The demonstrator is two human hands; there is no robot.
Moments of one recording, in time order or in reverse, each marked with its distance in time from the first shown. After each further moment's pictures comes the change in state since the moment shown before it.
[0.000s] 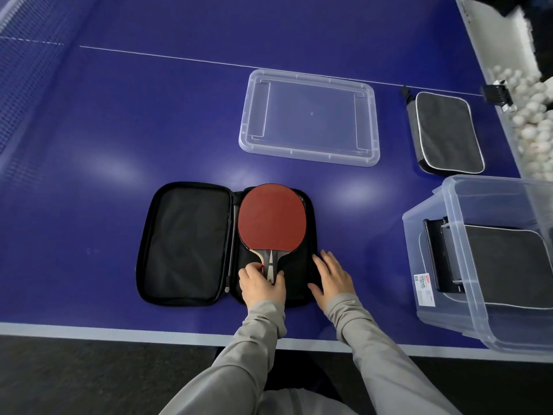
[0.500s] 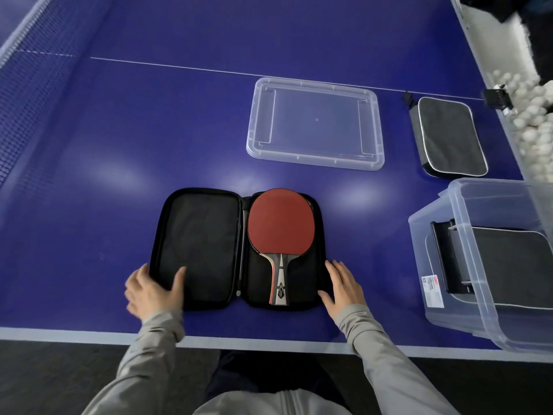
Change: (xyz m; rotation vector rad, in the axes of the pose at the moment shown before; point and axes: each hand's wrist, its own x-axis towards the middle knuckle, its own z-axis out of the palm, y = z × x) left_hand 0.087 -0.081 -0.153 0.188 0.378 -0.049; right_hand -0.015 -0.004 0.001 0.049 0.027 0.066
